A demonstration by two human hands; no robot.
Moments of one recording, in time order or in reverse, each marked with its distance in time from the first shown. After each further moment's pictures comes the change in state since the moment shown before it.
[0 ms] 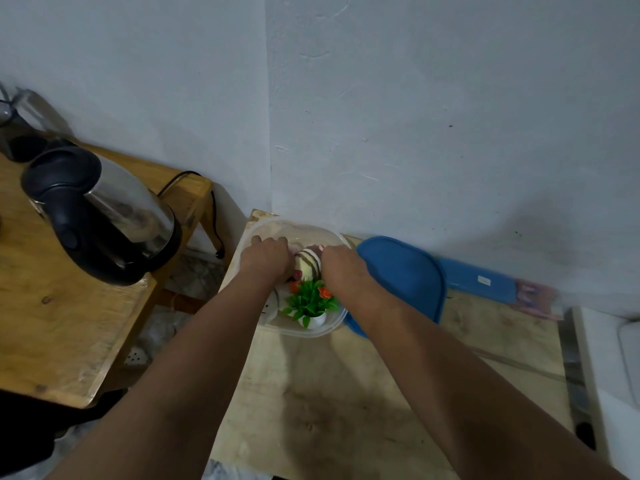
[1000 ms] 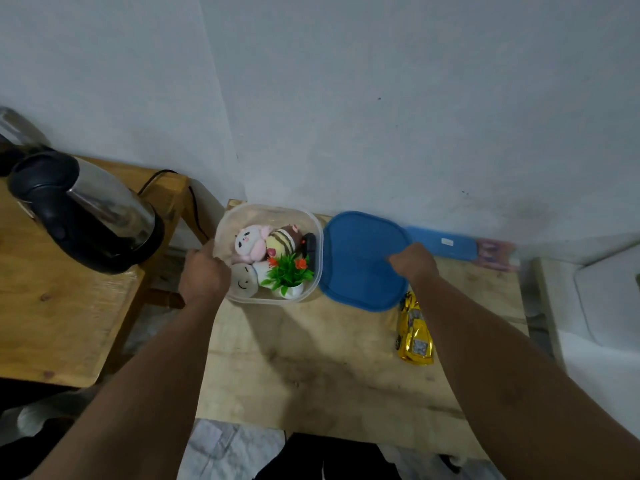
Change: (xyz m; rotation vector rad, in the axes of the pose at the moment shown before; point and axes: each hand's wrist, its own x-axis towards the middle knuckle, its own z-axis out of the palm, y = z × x) left_hand -0.087 -0.044 0.022 -0.485 0.354 -0.364; right_hand -0.078 0.174 0.029 0.673 0.019 0.763
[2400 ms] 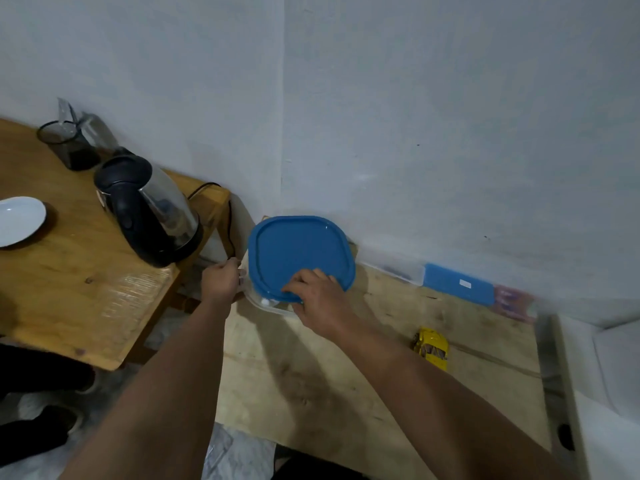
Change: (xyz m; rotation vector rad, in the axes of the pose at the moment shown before) left_hand 0.009 -0.026 -0.015 -0.919 -0.132 -0.500; right_hand -0.152 -0.090 0.098 -0.286 0.002 -1.273
